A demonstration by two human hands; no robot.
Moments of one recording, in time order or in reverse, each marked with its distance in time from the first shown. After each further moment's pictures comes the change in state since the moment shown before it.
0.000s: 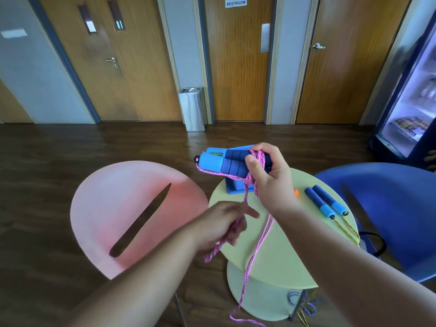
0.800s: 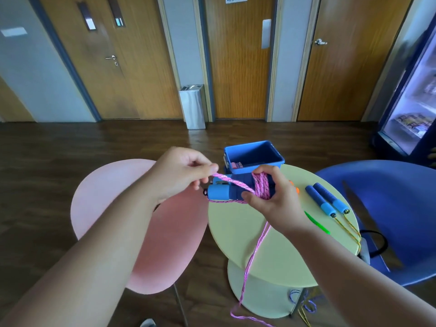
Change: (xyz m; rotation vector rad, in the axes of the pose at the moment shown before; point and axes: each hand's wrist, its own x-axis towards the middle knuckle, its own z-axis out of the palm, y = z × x) left_hand -0.039 0.094 -0.064 0.454 0.357 0.272; right_hand -0.026 0.037 -0.031 -0.400 -0.111 -0.015
